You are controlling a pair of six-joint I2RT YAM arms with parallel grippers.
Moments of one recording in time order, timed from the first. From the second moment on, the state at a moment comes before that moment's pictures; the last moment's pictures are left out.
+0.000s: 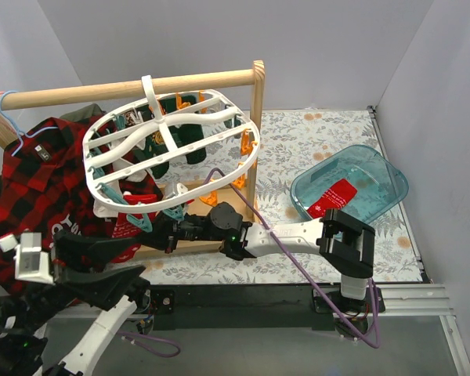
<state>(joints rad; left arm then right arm) -0.43 0.25 1.31 -0.76 0.50 -0.55 1.35 1.83 1.21 1.01 -0.34 0.43</state>
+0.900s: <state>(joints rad) -0.43 0.08 1.06 -0.54 -0.13 -1.04 1.35 1.69 1.14 0.90 -0.60 0.49</state>
